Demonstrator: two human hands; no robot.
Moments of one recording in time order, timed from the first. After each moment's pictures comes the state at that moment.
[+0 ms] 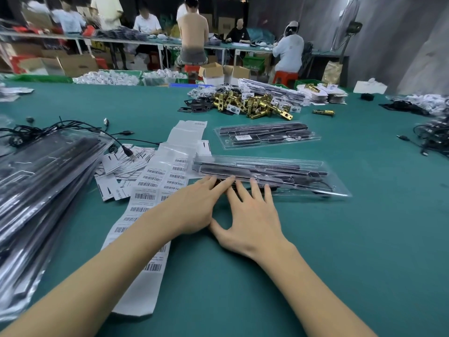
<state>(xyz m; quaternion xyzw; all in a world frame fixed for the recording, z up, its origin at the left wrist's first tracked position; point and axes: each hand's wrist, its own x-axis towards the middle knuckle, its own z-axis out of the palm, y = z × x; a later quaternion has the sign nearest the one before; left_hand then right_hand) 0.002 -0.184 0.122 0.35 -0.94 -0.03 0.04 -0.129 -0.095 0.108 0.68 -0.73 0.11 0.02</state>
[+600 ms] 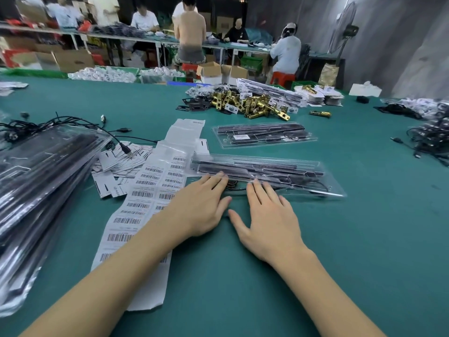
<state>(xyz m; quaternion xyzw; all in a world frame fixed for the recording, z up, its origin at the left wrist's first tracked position) -0.009 -0.176 0.113 0.36 -0.93 0.01 0.09 -0.154 -0.075 0.110 0.63 -0.77 0.07 0.03</state>
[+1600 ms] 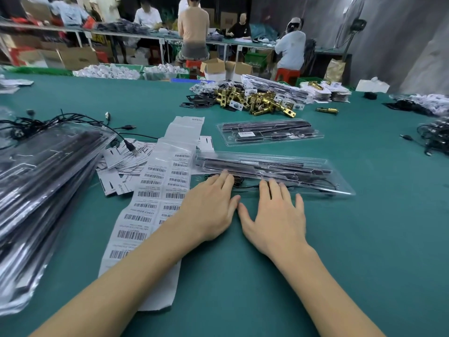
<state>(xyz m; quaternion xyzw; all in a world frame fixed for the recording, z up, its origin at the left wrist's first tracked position) -0.017 -0.164 0.110 0.39 -0.91 0.01 0.12 -0.147 -0.082 0.109 0.56 -0.83 0.06 0.04</state>
